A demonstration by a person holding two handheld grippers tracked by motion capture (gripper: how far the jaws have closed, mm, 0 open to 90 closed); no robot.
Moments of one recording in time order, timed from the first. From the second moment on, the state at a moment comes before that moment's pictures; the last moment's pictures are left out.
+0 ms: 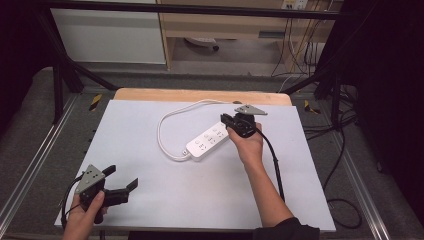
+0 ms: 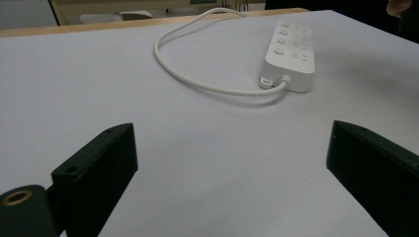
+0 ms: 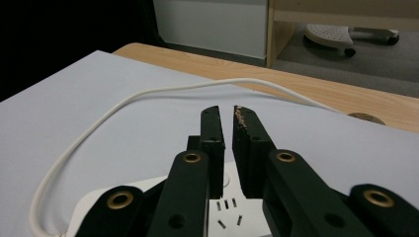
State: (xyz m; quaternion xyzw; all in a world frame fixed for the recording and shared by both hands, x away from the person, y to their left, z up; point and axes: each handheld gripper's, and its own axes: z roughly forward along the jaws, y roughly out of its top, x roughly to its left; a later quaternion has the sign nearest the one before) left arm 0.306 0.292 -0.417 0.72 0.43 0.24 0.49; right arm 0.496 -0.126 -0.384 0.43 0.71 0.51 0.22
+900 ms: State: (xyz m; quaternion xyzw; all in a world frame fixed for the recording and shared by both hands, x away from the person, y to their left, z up) left arm 0.306 0.292 -0.417 0.72 0.43 0.24 0.49; right arm 0.501 -0.110 -0.403 0.42 0.74 0.50 0.20
